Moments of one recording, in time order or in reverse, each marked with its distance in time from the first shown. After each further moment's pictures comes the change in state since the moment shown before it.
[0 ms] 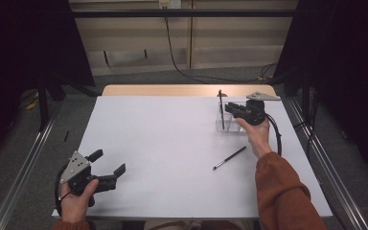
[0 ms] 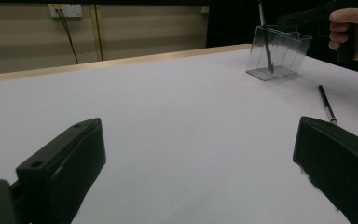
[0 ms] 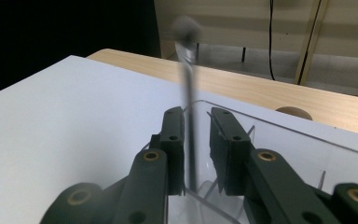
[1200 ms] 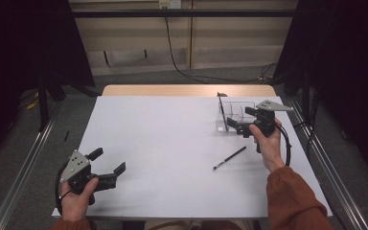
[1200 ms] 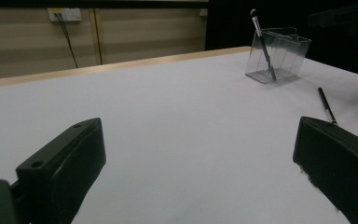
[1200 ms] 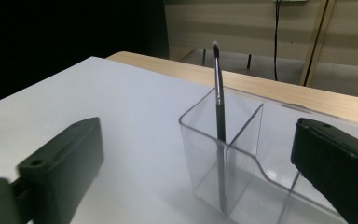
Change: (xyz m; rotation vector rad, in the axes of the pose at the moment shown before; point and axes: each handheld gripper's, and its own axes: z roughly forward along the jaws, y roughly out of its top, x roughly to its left) left arm 0.001 0.003 0.001 -0.016 -0.002 0.005; right arm 0.019 -0.011 -0.048 -0.034 0.028 -0.027
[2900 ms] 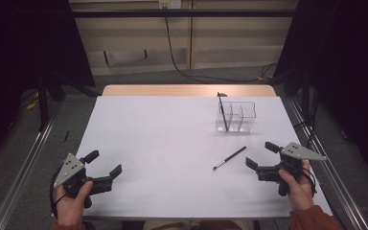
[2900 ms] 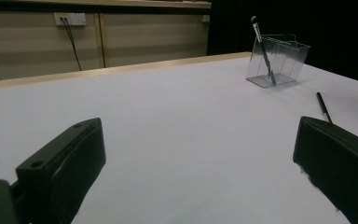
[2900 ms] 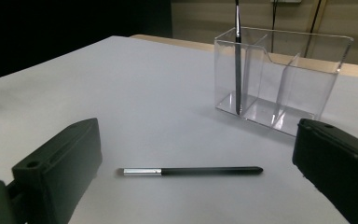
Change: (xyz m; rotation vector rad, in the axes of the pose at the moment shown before) left arm 0.001 -0.004 -0.012 -0.019 0.003 -0.012; right arm 0.041 -0.066 -0.109 -0.017 -0.018 -0.028
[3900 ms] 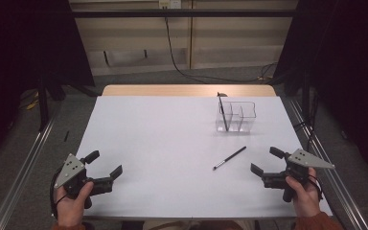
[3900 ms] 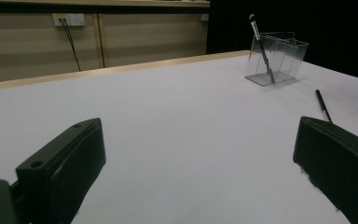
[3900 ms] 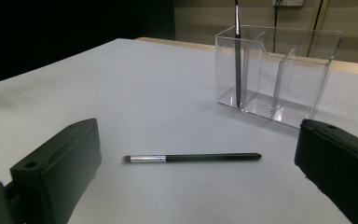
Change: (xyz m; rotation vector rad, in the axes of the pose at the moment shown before) left arm -0.002 0.001 -0.001 0.003 0.000 0.017; right arm 0.001 -0.009 -0.016 -0.019 0.020 -0.002
